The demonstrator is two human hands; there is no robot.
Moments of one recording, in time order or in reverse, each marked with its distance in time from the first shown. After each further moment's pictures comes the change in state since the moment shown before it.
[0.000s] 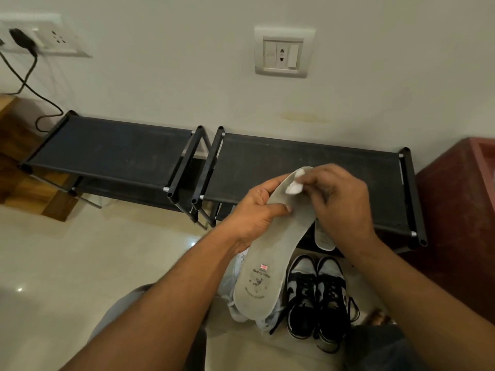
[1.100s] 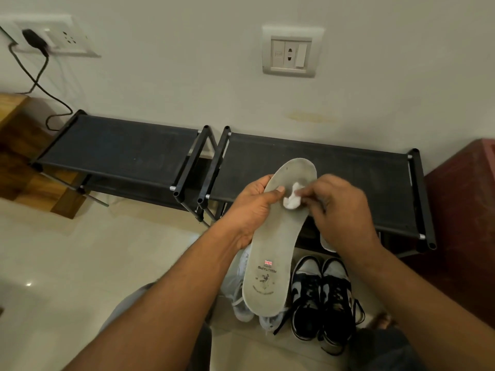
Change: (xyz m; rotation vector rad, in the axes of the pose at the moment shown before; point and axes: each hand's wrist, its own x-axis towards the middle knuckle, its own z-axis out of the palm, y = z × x) left_hand 0.001 0.008 -0.012 -0.077 0.153 -0.091; right_hand -0.006 -0.002 0.004 -0.037 -0.132 -0.060
